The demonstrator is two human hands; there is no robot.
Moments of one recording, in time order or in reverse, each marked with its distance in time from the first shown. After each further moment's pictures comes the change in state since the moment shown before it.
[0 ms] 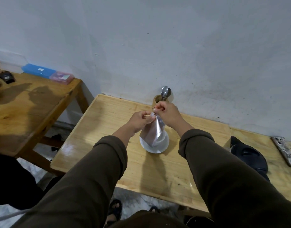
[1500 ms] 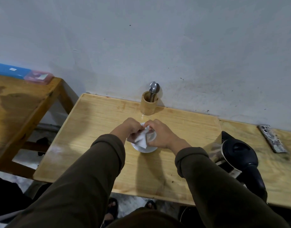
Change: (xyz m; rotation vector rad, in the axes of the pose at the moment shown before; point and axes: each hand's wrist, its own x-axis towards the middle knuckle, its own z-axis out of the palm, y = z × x) left_hand 0.029 -0.008 0.020 0.308 -0.040 -0.500; right_hand -0.038 0.059 0.016 -0.284 -0.300 -0.046
